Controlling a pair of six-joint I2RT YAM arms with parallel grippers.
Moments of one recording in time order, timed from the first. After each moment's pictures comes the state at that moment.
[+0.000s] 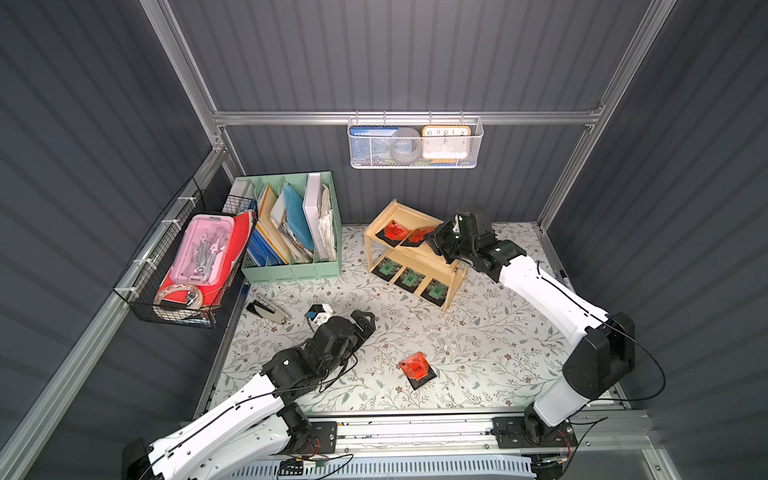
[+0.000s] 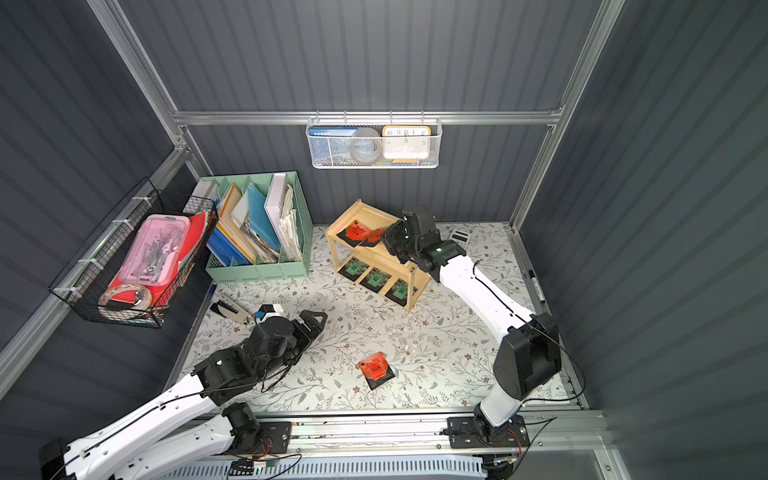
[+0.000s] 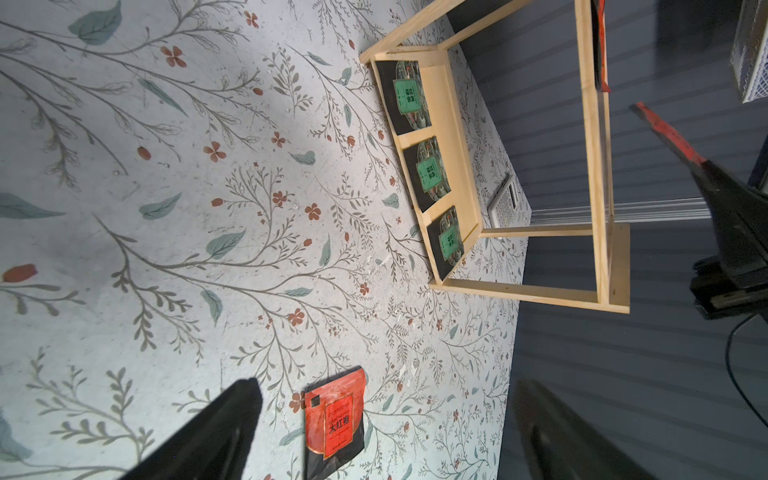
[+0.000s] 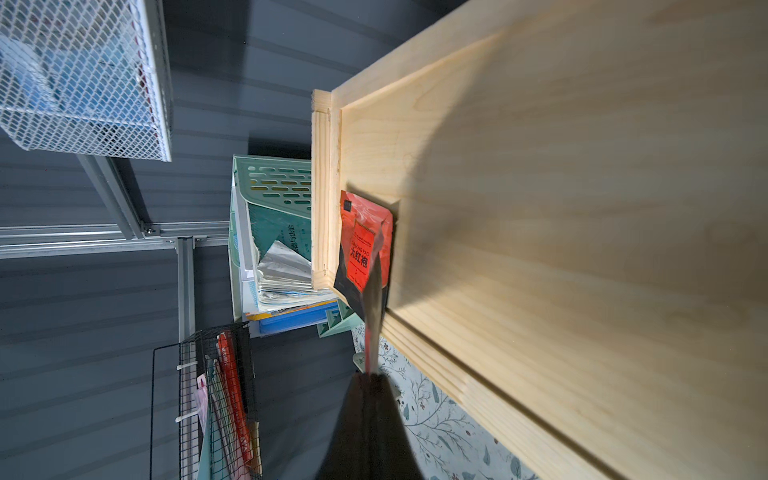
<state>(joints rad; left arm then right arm) -0.80 0.77 0.65 -0.52 -0.30 -1.39 0.48 1.66 1.51 -0.35 -0.16 1.26</state>
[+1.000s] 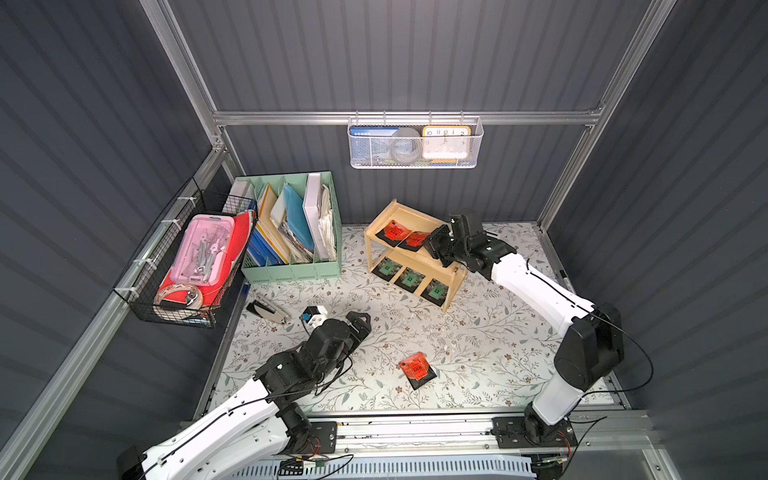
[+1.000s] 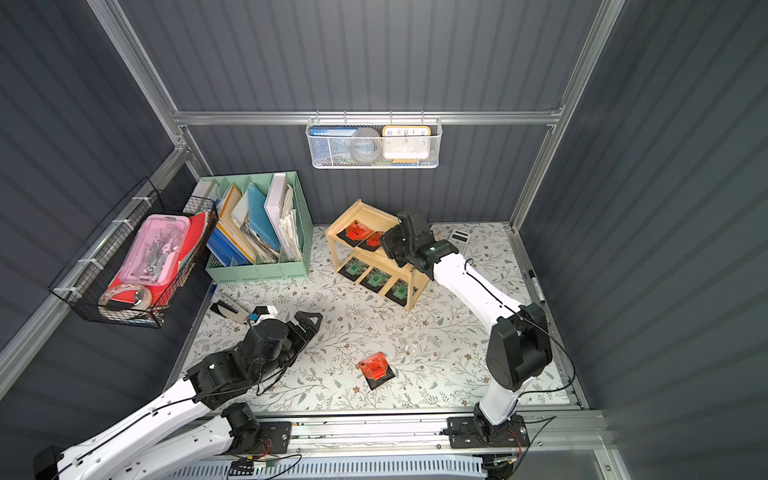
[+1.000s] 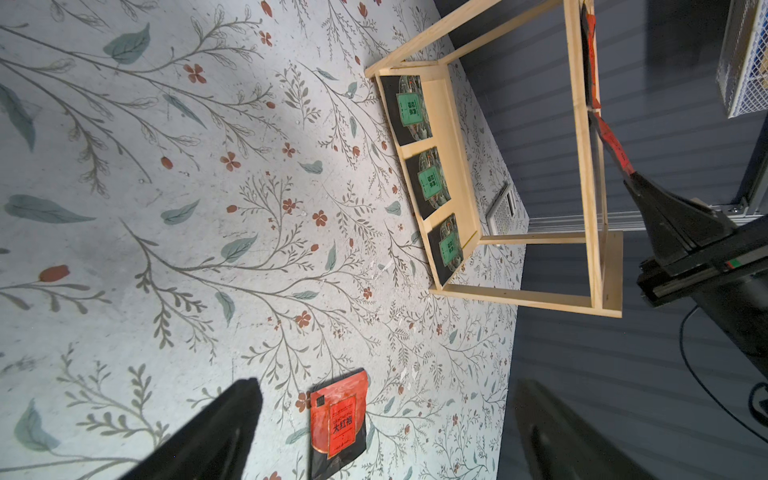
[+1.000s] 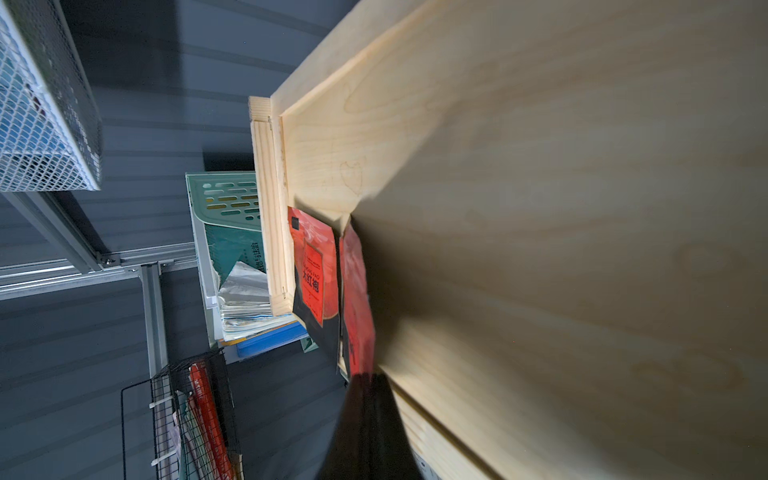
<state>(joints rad) -0.80 0.73 0.65 -0.56 -0.32 -1.39 0.48 1.71 1.52 -0.37 -0.14 1.32</state>
